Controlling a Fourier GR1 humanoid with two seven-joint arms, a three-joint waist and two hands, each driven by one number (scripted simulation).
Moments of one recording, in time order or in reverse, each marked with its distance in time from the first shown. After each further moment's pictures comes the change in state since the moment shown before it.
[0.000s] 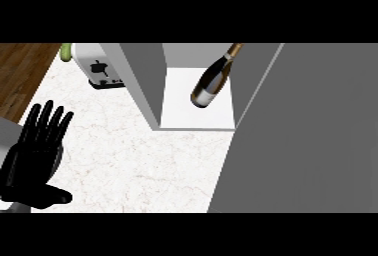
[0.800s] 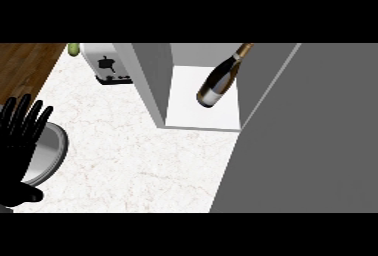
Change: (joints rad) left arm -0.023 0.075 0.083 0.044 0.065 -0.111 0.038; right arm -0.153 0.089 -0.059 0.018 -0.012 0.069 0.102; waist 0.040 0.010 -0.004
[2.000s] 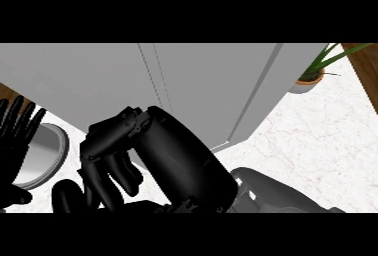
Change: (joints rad) left arm 0.001 0.011 0.041 0.050 0.016 -0.073 0.013; right arm -0.998 0.717 -0.142 0.671 -0.177 -0.190 0.460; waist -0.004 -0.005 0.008
